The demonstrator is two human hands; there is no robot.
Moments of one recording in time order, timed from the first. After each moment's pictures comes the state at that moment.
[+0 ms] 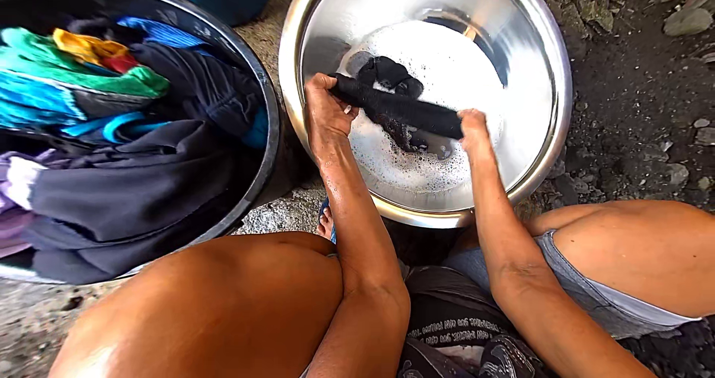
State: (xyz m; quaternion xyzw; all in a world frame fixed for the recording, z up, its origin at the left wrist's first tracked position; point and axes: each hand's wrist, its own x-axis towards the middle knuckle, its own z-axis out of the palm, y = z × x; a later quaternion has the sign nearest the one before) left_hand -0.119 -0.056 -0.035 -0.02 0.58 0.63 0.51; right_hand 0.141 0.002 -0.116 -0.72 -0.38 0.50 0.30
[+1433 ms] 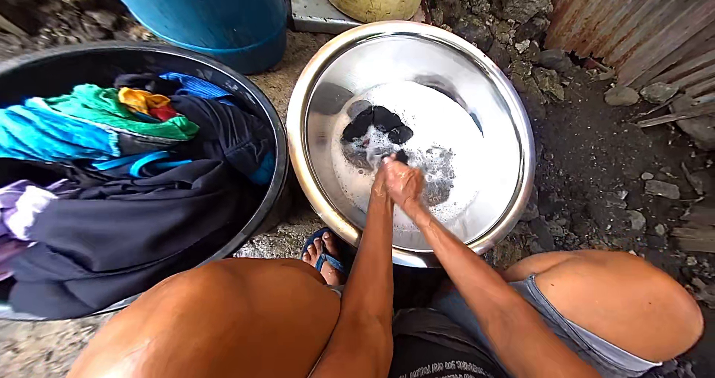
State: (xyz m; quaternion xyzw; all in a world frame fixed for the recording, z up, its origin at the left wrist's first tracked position) left_hand -0.016 -0.084 -0.084 0.13 0.52 0.55 0.64; right_hand 0.057 -0.073 -0.084 -0.58 -0.76 0.25 0.18
